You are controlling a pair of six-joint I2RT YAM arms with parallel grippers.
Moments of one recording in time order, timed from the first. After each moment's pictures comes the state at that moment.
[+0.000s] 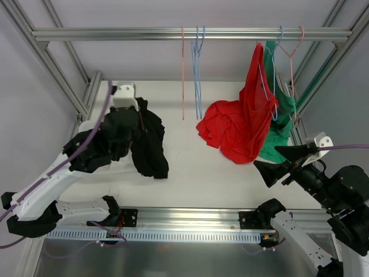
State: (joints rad) left arm -0.99 1.05 1.42 -0.86 -0.86 -0.44; right arm 0.48 0.43 1.29 -0.97 -0.16 0.12
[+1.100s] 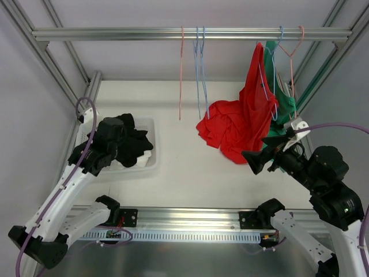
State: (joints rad) left arm -0.46 0.85 1.00 -0.86 -0.70 -0.80; right arm 0.48 0.52 1.19 -0.84 -0.18 0.11
